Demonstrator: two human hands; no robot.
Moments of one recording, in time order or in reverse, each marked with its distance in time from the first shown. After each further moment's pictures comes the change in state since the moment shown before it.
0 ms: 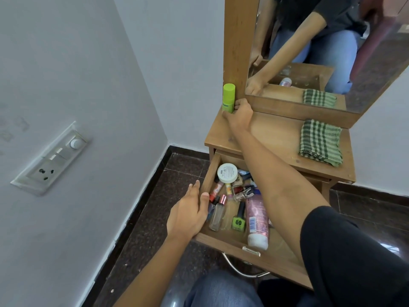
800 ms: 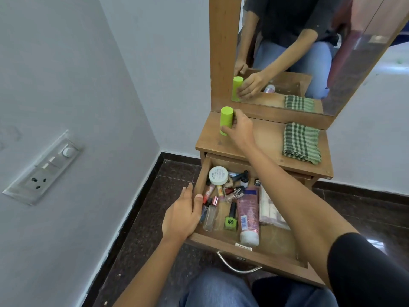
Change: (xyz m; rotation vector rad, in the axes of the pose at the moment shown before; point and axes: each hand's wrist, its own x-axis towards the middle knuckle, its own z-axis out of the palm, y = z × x) left_hand -0.004 0.001 0.000 0.000 -0.007 0.017; right_hand -0.044 -0.001 -0.066 -0.109 -0.151 -0.181
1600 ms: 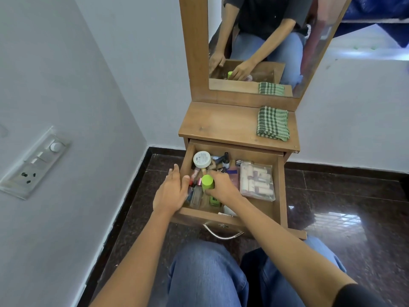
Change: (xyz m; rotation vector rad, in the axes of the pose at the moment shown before) left_hand -0.002 0.008 -0.004 0.058 -0.062 0.055; right_hand -0.196 0.032 0.003 -0.167 -0.456 0.080
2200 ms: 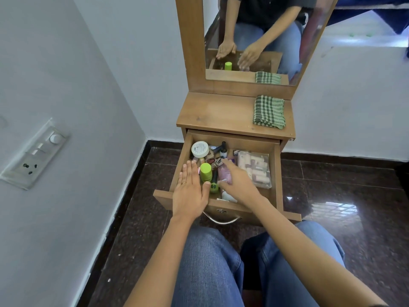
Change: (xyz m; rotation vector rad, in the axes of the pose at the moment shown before) left_hand -0.045 0.030 0.040 0.130 0.101 0.226; right_hand -0.059 0.014 -0.029 0.018 0.116 0.012
